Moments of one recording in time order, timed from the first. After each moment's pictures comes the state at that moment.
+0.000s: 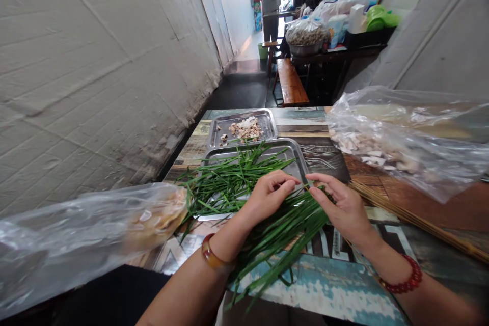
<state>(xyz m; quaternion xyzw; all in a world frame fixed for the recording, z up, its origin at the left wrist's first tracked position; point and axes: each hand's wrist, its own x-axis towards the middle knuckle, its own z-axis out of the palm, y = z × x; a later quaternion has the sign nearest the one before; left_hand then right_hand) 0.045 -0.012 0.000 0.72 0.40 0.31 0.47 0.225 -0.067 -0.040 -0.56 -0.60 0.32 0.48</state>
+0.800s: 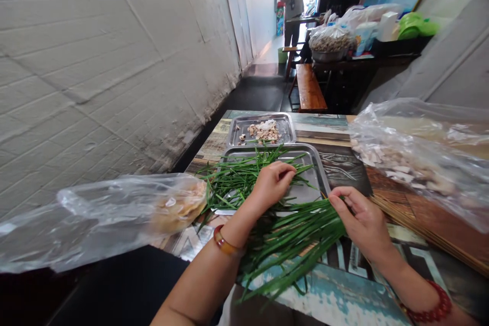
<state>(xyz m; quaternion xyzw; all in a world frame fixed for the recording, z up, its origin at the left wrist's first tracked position) 0.024 0.009 -0.013 0.76 0.47 0.34 0.29 0.227 -0.069 -0.047 -0.58 -0.63 0.27 0.44</state>
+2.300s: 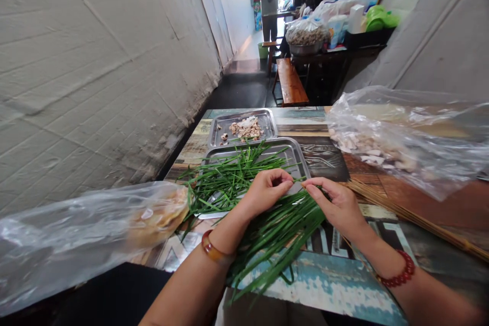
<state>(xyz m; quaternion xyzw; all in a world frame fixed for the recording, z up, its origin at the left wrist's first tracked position) 0.042 -0.004 -0.006 0.69 0.42 0.29 0.52 0.220 -0.062 -0.039 -0.55 -0.63 0.28 0.47</state>
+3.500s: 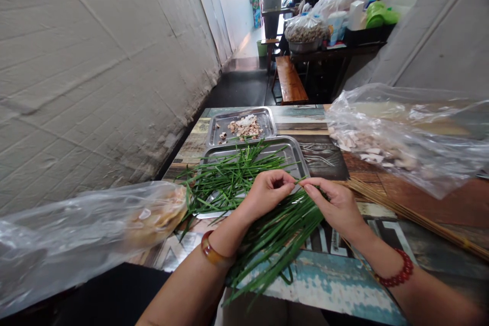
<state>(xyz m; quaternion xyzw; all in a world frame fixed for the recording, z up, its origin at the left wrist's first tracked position) 0.045 -0.010 -0.009 0.68 0.41 0.31 0.52 0.217 -0.063 -0.036 -0.55 -0.64 0.26 0.47</state>
